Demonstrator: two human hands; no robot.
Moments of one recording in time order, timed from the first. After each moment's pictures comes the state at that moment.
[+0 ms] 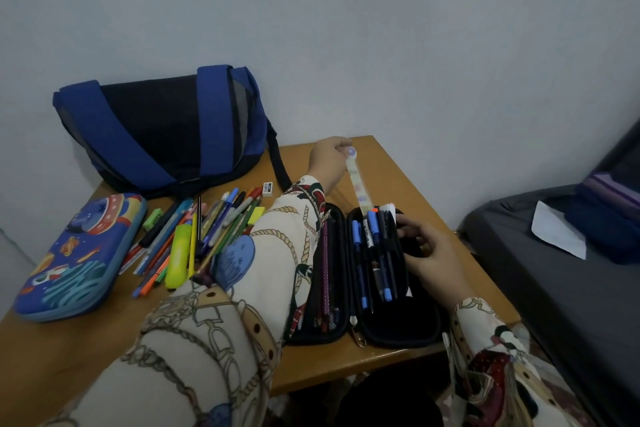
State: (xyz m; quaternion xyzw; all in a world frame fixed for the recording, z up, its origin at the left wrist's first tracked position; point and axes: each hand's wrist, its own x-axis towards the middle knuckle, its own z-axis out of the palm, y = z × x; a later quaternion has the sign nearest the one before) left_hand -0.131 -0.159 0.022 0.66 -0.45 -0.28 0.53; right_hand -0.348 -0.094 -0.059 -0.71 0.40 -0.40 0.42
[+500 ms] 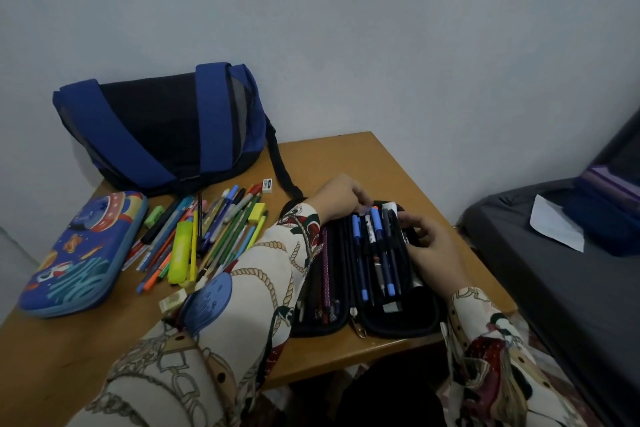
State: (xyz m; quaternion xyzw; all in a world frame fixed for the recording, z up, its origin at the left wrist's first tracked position) left_hand -0.152 -0.115 0.006 0.70 -0.61 -0.30 0.24; right_hand -0.346 -0.095 -0.058 -0.68 0.43 -0.41 0.42
